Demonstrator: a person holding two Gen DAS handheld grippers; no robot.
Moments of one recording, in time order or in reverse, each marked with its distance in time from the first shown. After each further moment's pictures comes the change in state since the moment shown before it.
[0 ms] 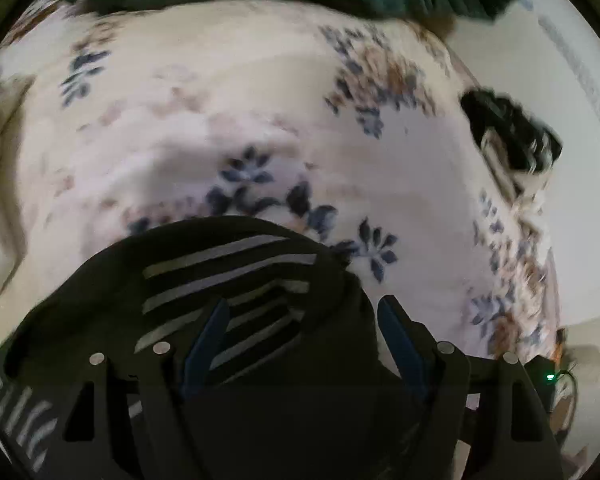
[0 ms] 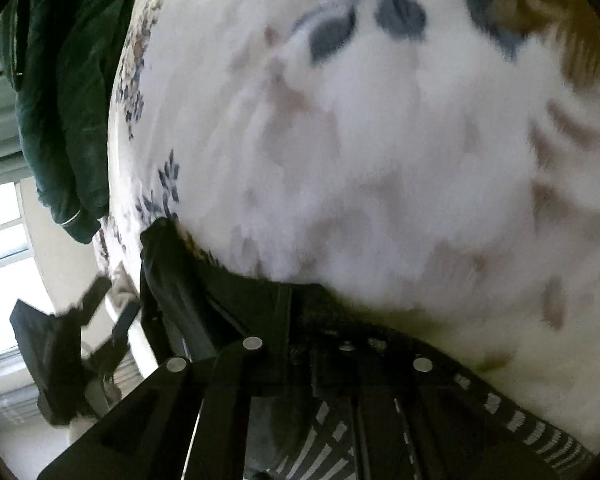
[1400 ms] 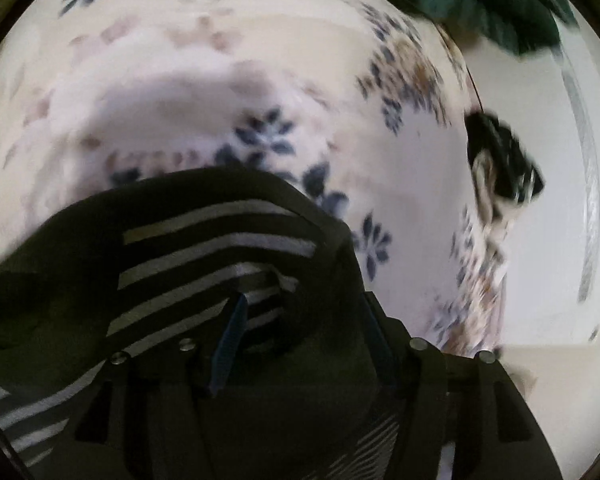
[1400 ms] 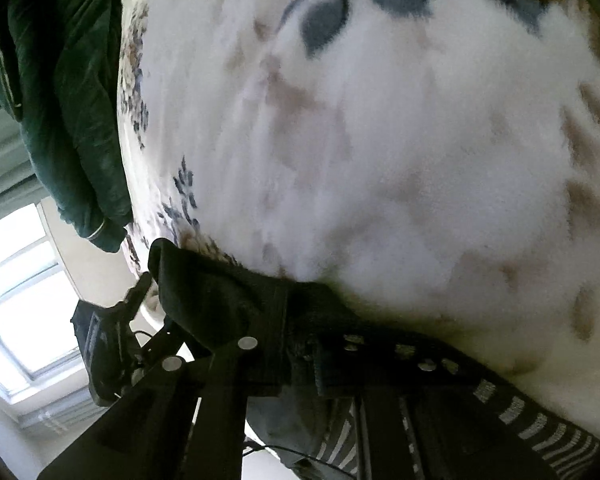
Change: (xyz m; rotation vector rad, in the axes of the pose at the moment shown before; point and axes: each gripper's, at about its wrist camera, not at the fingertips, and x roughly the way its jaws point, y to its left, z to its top) left arm 0.009 0.042 0.006 -0.193 0.115 -0.199; right arm 0.004 -0.007 0.014 0.099 0.073 0.119
